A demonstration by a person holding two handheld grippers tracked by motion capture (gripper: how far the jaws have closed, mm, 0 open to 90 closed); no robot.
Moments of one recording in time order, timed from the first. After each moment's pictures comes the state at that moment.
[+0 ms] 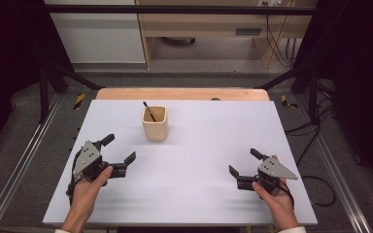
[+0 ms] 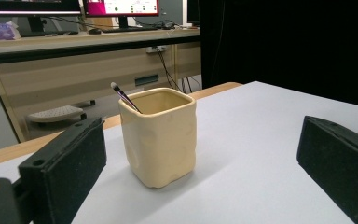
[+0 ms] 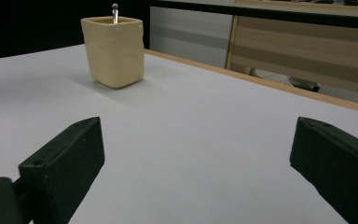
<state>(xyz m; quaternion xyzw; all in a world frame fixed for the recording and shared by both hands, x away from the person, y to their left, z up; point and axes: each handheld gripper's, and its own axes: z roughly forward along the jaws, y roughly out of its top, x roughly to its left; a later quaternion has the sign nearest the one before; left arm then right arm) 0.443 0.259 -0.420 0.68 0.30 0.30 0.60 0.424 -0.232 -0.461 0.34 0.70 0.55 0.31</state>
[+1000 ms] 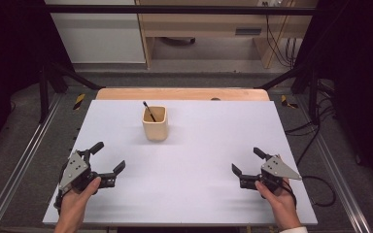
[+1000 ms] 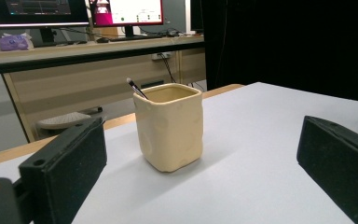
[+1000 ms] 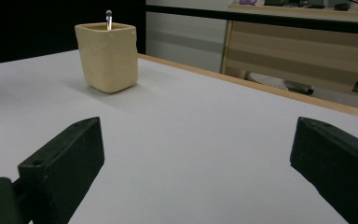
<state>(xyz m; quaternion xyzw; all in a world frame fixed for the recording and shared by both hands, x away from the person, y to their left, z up) 0.419 0.285 -0.431 0.67 0.29 0.32 0.61 0.424 -0.239 -0.458 0.35 0.69 0.56 0.31</state>
